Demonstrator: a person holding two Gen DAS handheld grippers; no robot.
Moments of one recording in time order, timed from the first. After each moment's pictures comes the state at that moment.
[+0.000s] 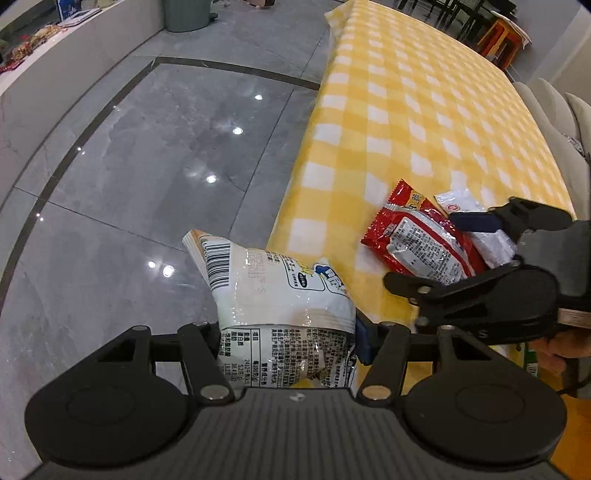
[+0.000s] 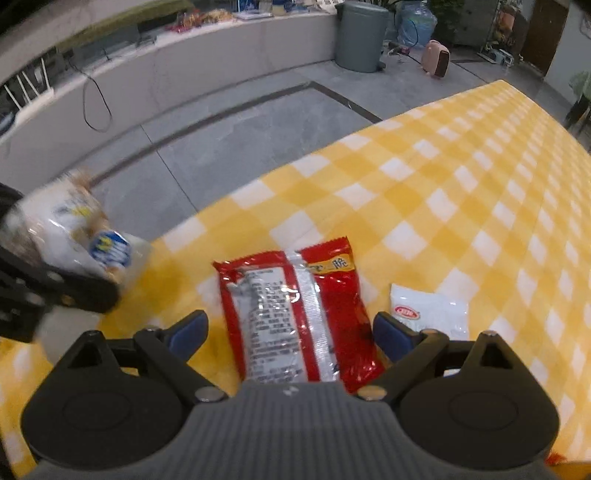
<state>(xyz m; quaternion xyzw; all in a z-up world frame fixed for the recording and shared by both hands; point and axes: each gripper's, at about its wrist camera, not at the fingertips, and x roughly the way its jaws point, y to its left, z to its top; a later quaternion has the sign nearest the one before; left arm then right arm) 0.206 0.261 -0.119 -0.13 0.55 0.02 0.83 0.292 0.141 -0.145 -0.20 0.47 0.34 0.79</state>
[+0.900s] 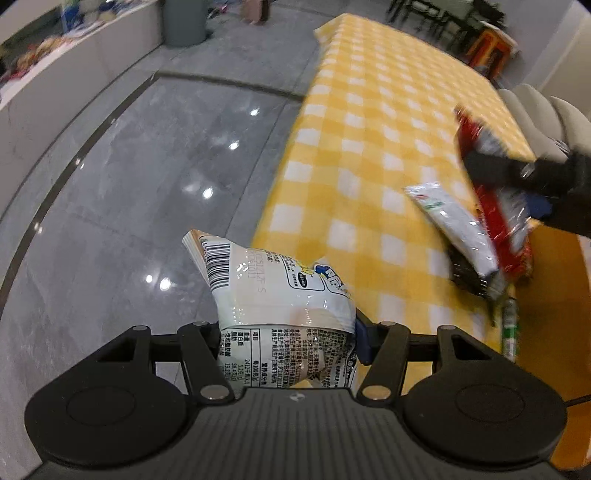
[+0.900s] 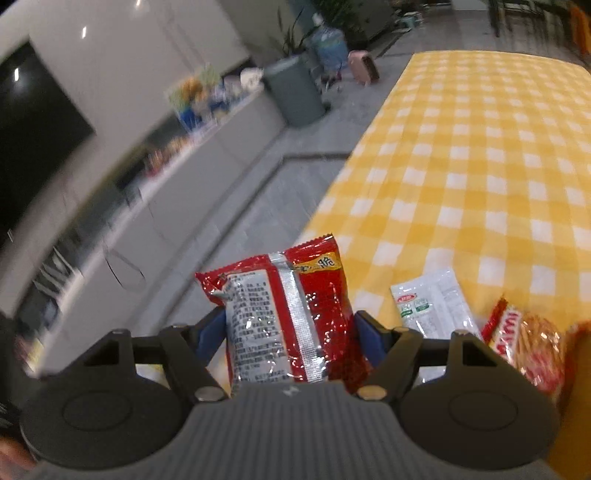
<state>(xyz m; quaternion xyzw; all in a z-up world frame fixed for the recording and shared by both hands) 0.164 0.241 -0.091 -0.12 0.52 0.02 0.84 0.268 0.059 -0.067 0.12 0.45 0.30 0.83</state>
